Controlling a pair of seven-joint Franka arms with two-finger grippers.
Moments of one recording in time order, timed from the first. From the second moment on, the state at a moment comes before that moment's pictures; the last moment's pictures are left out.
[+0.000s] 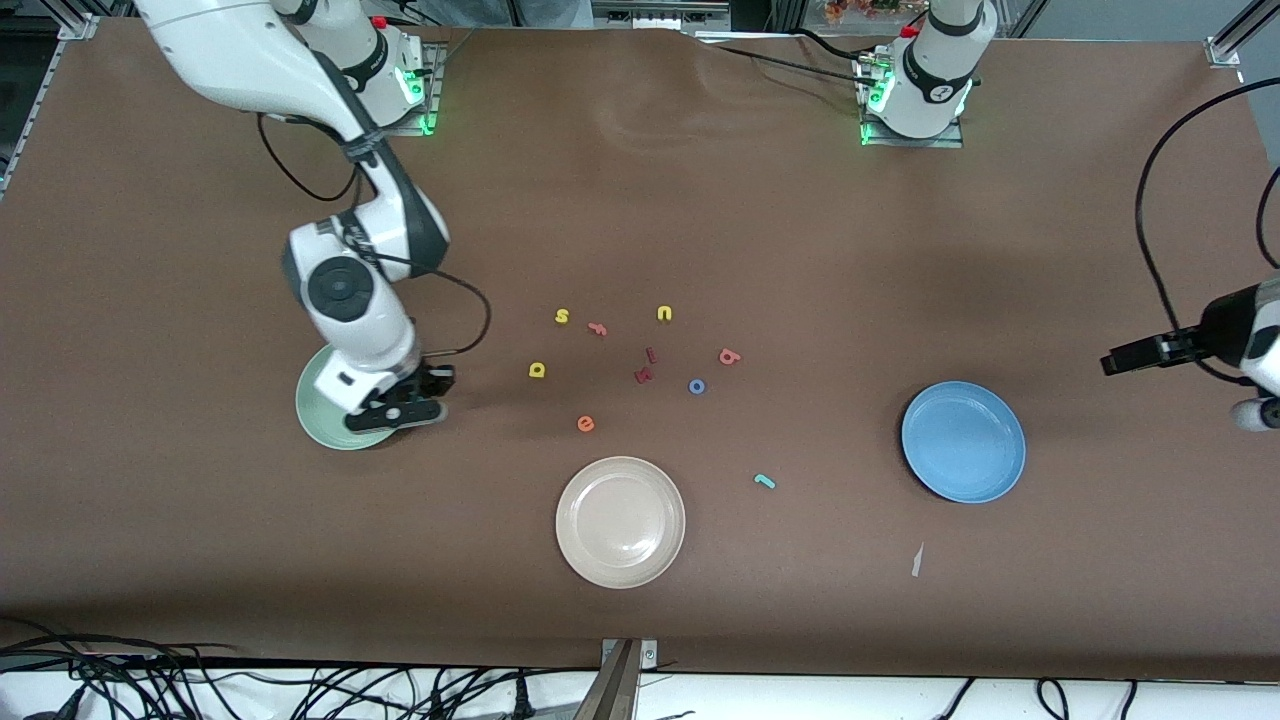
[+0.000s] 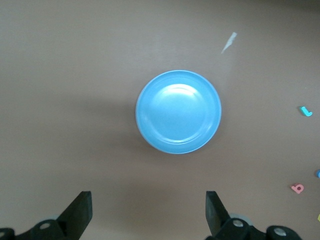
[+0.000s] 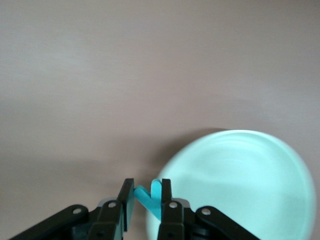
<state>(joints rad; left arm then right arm) 0.03 0.35 0.07 -1.42 -0.08 1.66 -0.10 0.20 0.48 0.08 -1.88 -0.26 2.41 0.23</state>
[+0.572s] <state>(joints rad) -0.21 0.49 0.06 -1.50 -0.04 1.93 -0.52 0.07 0.40 0.09 -2.04 -0.24 2.45 0.11</state>
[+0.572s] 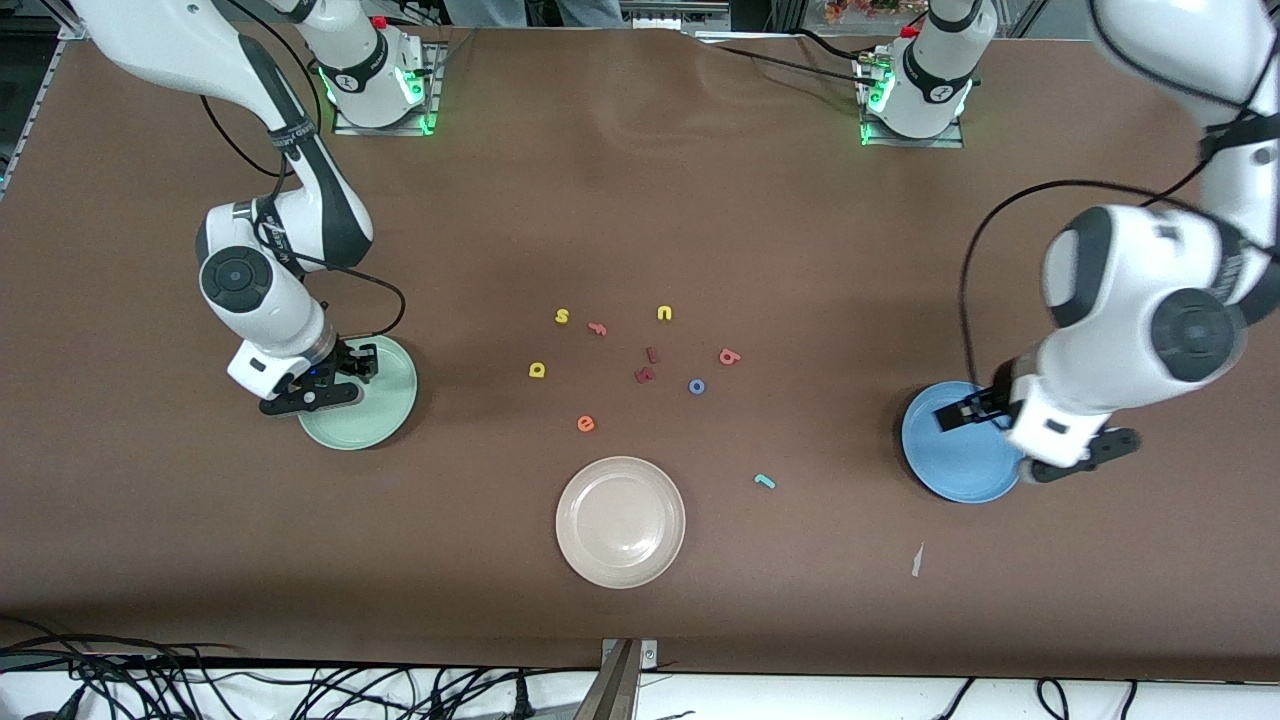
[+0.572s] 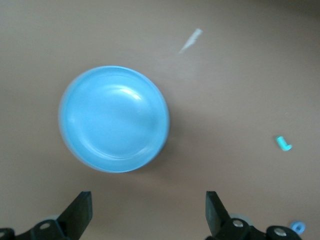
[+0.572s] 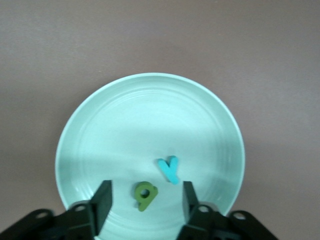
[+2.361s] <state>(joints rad) -0.66 0.63 0.06 -1.87 0.01 2.54 -1.60 0.44 0.65 0.12 -1.86 -0.20 2.59 0.81</state>
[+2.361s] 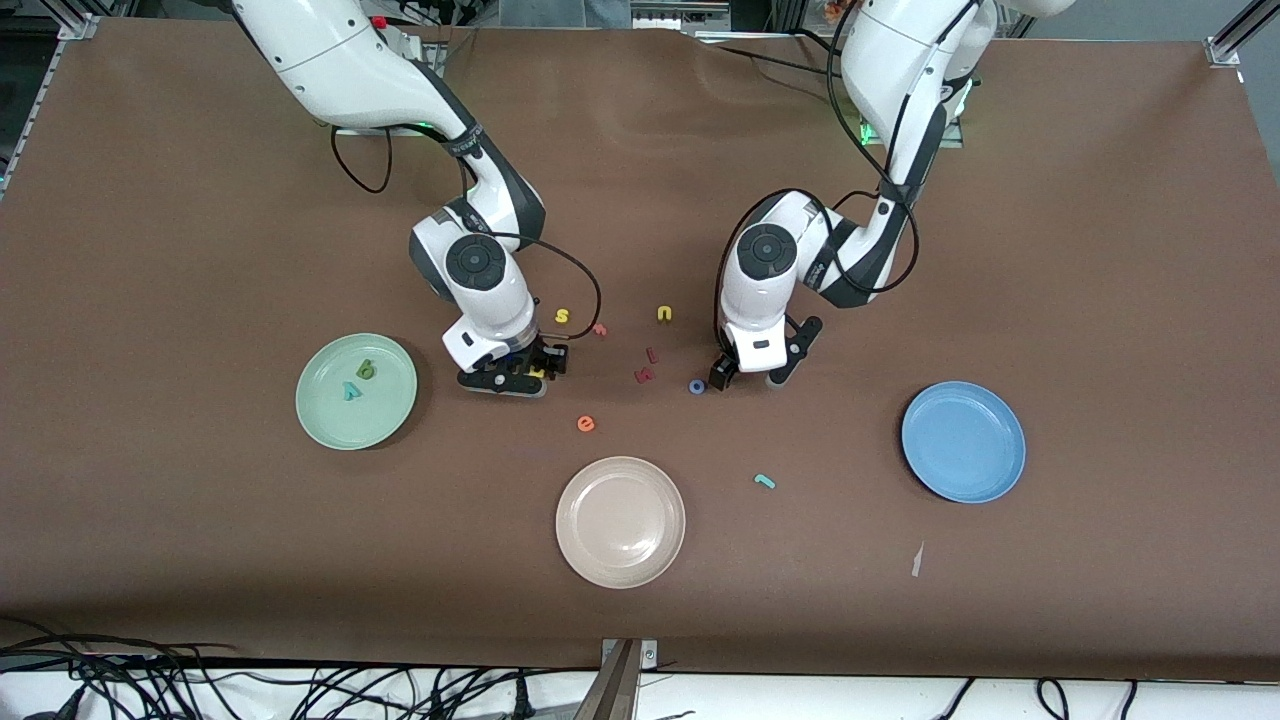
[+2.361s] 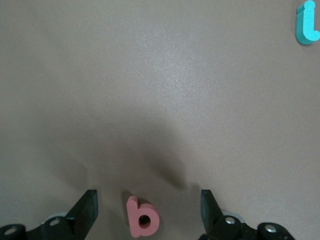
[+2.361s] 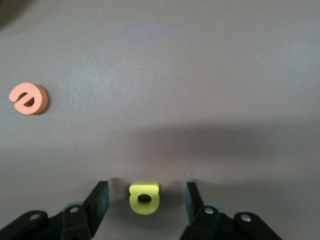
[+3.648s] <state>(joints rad) -0.69 0.65 0.05 -1.85 0.01 2.54 -1.71 0.38 0.54 0.06 -1.84 -0.23 2.43 0.58</state>
